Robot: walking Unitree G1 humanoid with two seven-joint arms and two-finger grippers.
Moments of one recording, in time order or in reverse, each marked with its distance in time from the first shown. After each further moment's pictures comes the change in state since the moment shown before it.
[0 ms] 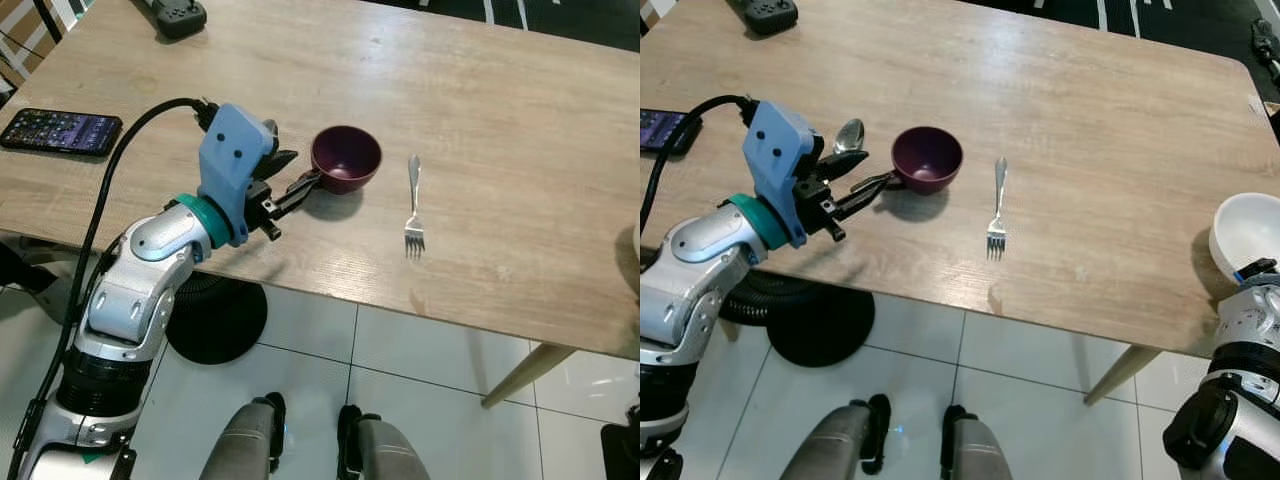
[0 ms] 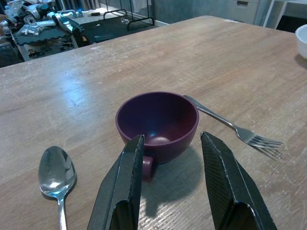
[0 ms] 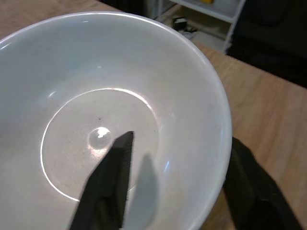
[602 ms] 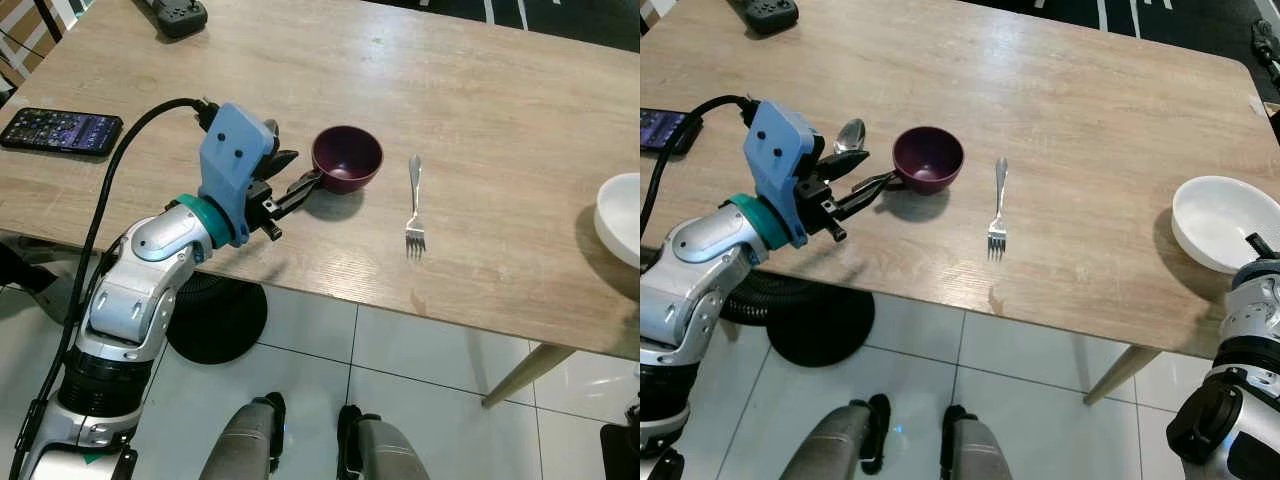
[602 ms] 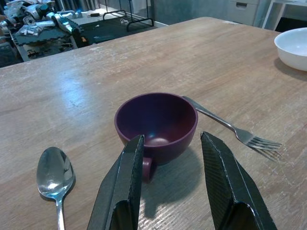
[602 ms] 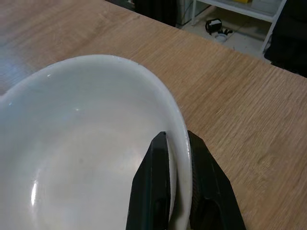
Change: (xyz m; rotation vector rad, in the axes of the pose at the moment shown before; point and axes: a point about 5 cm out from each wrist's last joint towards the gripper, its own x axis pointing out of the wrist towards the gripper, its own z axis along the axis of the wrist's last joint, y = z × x) left arm 0.001 -0.001 0.000 -0.004 -0.003 0.001; right arm -0.001 0.012 0.010 0.062 -0.012 0.141
